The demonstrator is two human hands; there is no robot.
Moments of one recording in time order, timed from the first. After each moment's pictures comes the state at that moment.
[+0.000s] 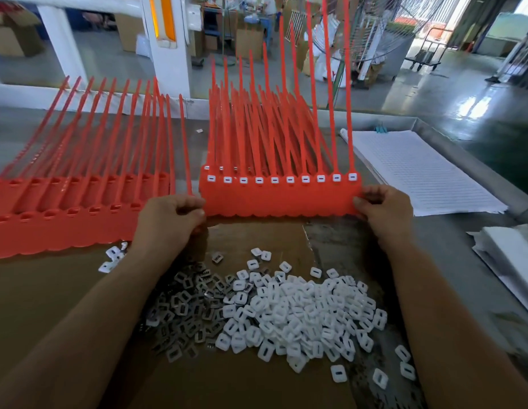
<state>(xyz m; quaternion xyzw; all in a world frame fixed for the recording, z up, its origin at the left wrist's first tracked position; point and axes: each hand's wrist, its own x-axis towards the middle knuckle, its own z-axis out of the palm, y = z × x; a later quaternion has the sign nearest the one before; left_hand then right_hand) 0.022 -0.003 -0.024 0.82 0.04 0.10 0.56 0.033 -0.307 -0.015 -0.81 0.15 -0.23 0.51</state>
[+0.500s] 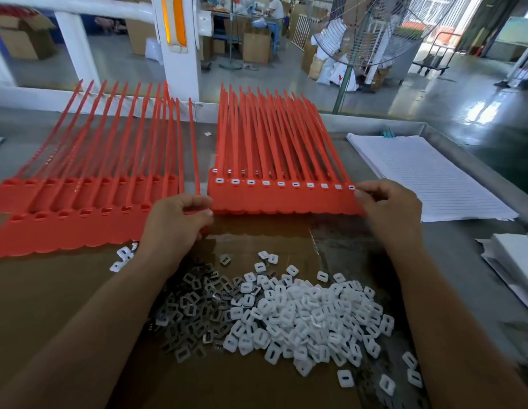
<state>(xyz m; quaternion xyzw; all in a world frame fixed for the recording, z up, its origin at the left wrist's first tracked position) 0.018 -0.002 -0.022 0.80 0.07 0.07 0.60 0.019 -0.289 0.003 -0.88 0.09 -0.28 0.36</state>
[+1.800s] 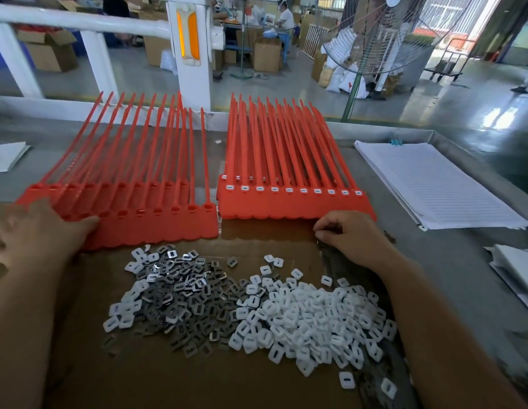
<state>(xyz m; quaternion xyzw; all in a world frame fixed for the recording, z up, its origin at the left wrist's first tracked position) 0.023 0.168 -0.048 0.93 0.28 0.13 0.21 0.015 -0.263 -0.006 -0.96 -0.12 -0.04 0.26</state>
